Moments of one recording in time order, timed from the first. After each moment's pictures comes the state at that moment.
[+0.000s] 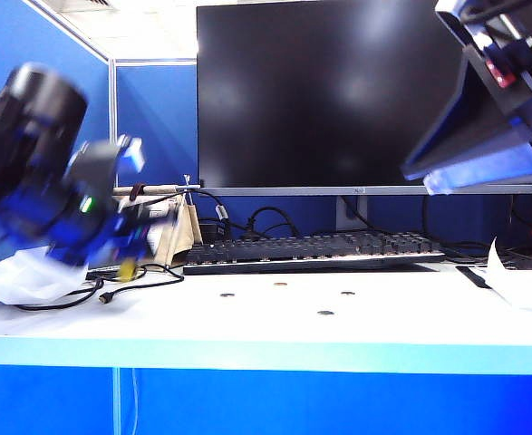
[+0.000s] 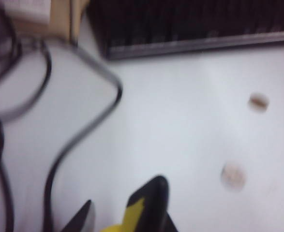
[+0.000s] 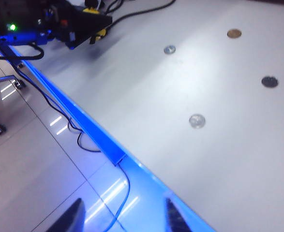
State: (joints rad) left arm -0.40 1.81 0.68 0.77 -0.11 -0.12; right arm 0.39 0.91 0.44 -0.03 -0.42 0.02
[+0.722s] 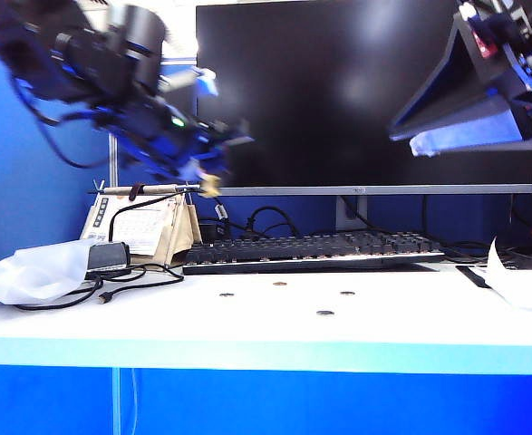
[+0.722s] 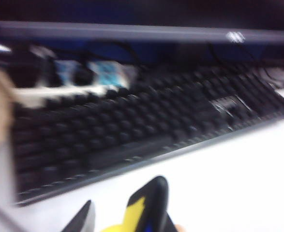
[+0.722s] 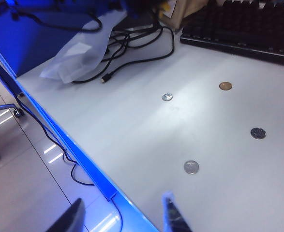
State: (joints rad) left arm -0.47 1.91 1.21 0.46 -0.03 -0.11; right arm 0.39 0.91 0.44 0.12 -0.42 0.04
